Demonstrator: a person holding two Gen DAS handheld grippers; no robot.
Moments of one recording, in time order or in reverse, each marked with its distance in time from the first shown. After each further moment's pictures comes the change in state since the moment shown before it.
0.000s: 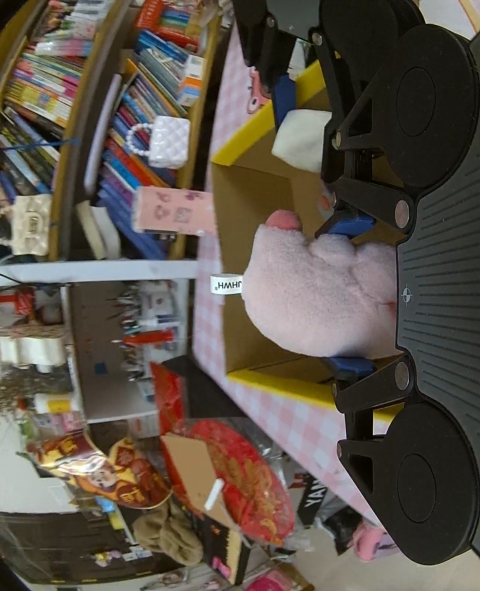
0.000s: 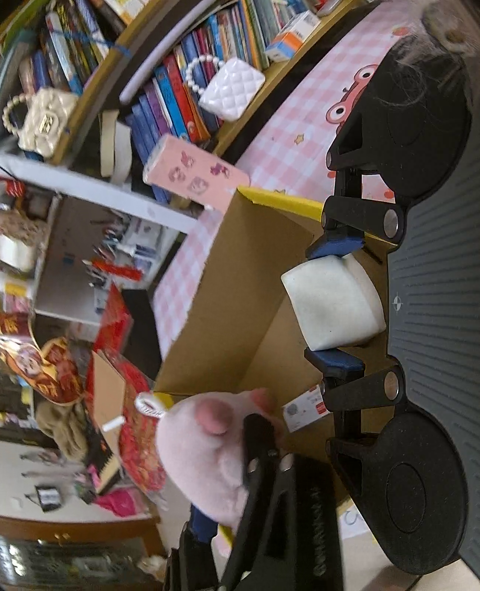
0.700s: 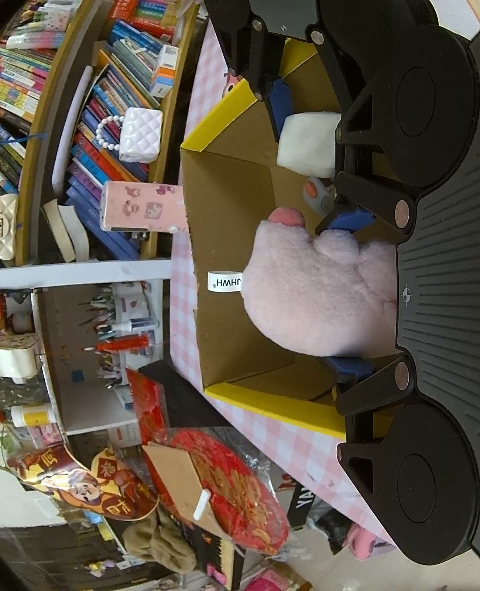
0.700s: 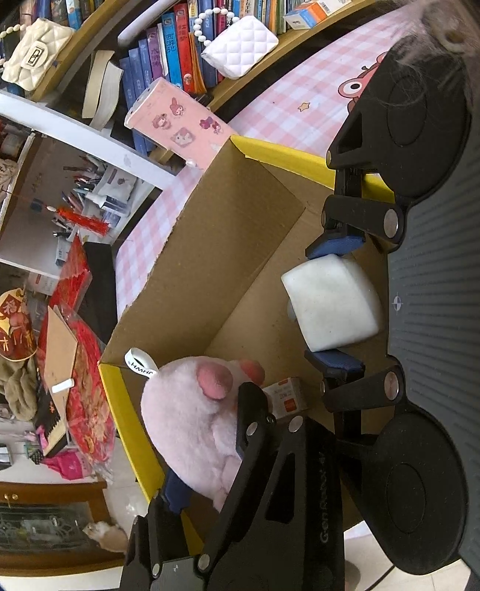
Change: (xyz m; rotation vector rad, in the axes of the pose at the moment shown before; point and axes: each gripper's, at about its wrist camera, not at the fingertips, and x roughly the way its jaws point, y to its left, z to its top) left arm 0.032 -0.005 0.002 0.033 0.069 0.012; right arm 0.034 0.000 0.006 -0.108 0.117 0.092
